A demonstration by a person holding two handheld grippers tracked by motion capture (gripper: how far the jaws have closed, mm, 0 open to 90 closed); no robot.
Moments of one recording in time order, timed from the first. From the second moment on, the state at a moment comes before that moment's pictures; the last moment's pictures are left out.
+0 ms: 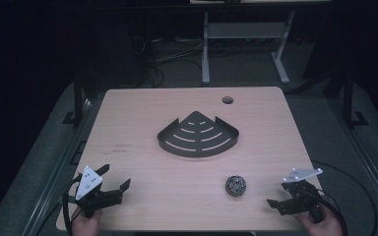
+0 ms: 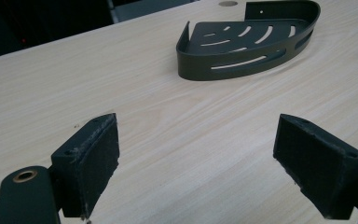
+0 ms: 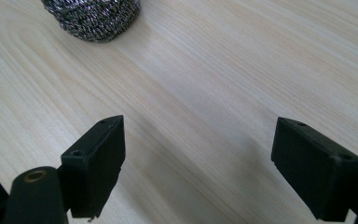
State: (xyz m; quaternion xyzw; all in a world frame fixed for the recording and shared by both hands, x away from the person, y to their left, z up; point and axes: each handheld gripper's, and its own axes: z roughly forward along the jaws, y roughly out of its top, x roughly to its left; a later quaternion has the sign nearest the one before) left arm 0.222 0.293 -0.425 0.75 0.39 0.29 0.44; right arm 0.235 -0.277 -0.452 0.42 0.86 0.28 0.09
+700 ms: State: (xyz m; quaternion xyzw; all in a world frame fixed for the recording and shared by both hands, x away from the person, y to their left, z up) left arm 0.222 0.291 -0.425 0.76 0.39 0.29 0.44; right arm 0.234 -0.254 -0.451 0.39 0.87 0.28 0.08
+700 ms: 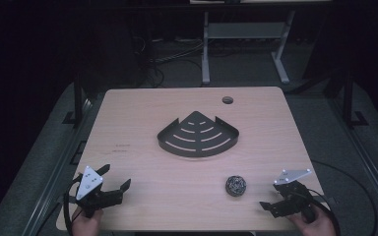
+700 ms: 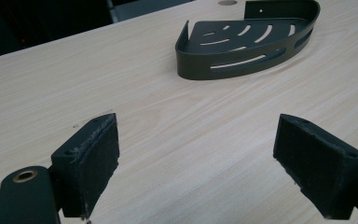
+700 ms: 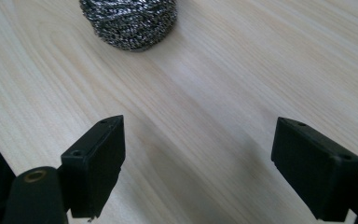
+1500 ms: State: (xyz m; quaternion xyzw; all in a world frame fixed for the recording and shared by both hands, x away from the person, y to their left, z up) left arm 0.223 0.292 -0.425 0.75 0.39 0.29 0.44; right arm 0.234 -0.231 -0.450 0.35 0.89 0.27 0.08
